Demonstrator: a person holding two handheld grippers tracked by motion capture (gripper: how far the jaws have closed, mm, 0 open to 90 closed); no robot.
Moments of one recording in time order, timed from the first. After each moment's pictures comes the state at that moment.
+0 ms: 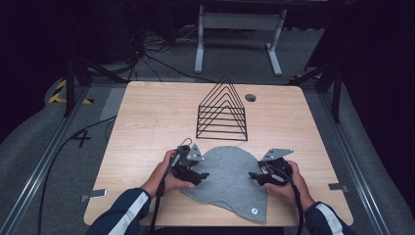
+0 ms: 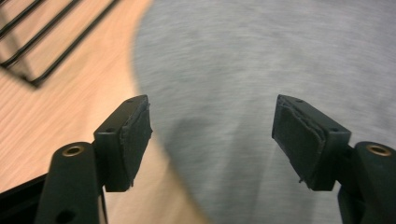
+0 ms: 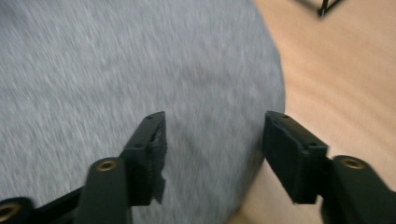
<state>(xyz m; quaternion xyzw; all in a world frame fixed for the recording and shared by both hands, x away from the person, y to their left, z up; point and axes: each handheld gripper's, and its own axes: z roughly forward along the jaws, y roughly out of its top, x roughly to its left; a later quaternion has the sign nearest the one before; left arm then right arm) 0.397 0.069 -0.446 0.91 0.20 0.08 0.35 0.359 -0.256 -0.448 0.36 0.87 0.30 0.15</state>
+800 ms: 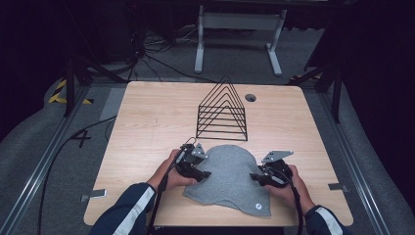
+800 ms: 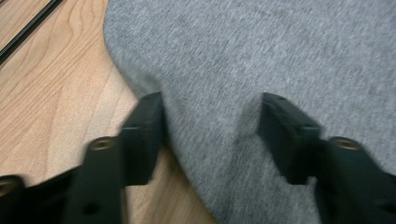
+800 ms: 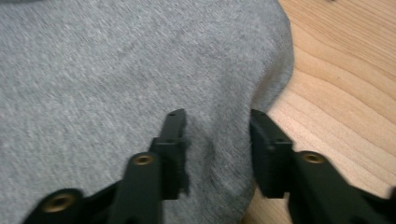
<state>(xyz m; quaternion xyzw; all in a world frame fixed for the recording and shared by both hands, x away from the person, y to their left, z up) 0.404 0.053 -0.460 0.92 0.19 0.04 0.34 0.357 -0.257 -0.450 0.37 0.87 0.30 0.12</state>
